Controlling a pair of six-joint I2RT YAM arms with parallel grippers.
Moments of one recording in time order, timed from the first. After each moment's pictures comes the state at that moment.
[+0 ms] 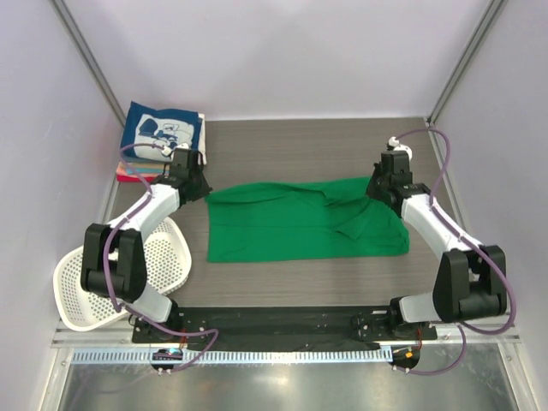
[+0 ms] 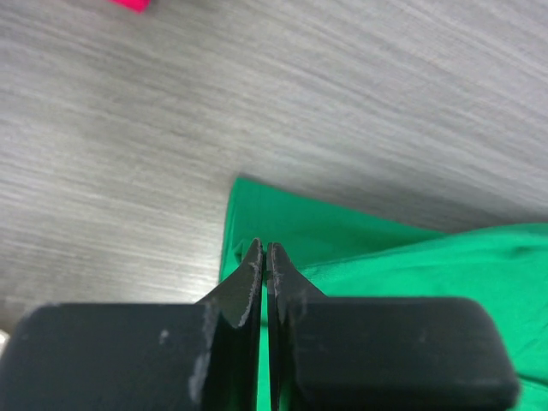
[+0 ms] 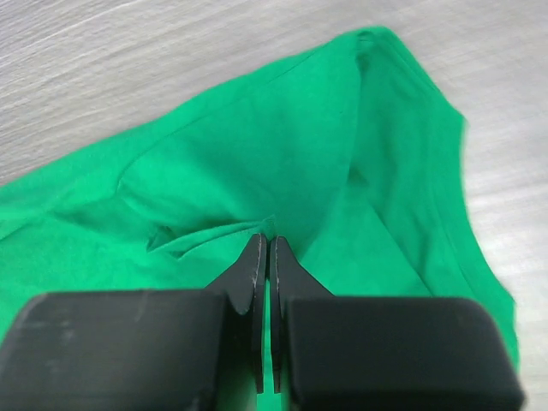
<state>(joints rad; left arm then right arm) -0.19 1.56 1.06 -0.34 -0.14 -0.55 0.12 1.40 0.95 -0.29 0.13 0.38</state>
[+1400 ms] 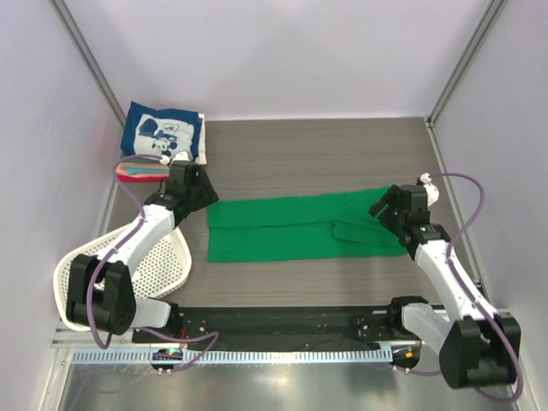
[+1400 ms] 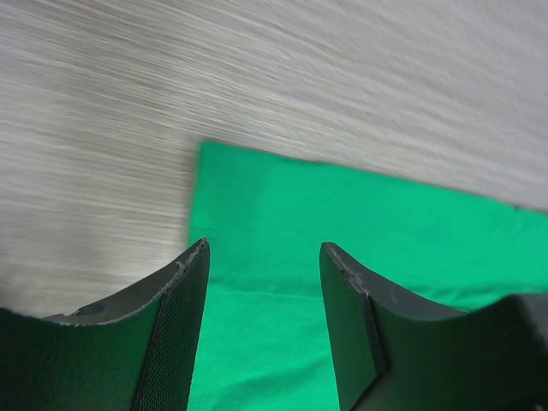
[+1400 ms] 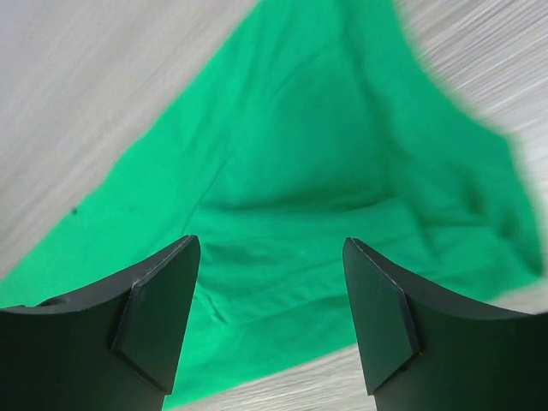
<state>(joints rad) -0.24 1.34 0.89 -0.30 -0.12 -0.58 0.04 0.95 0.61 -0.36 0.15 0.70</state>
